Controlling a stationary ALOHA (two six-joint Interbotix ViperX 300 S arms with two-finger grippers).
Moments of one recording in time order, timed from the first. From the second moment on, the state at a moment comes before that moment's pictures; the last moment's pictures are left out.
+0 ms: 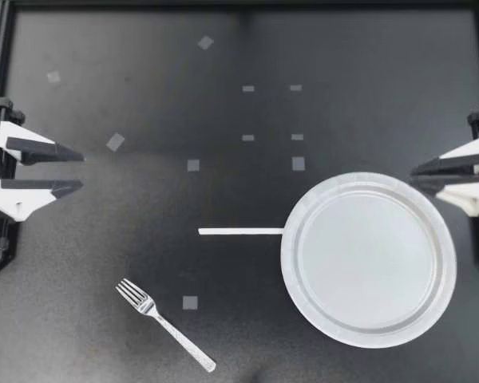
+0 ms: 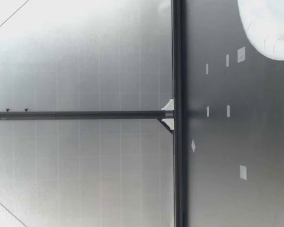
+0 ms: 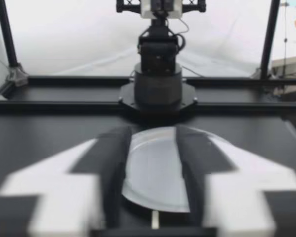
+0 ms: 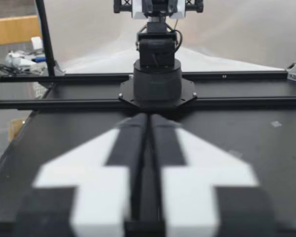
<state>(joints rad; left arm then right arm) 0.01 -0.97 1.21 0.00 -0.29 0.00 0.00 -0.96 1.19 0.00 -0.29 0.00</state>
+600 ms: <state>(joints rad) -0.03 -0.84 0.94 -0.08 0.41 -0.12 0.00 -1.04 1.18 0.00 0.17 0.28</state>
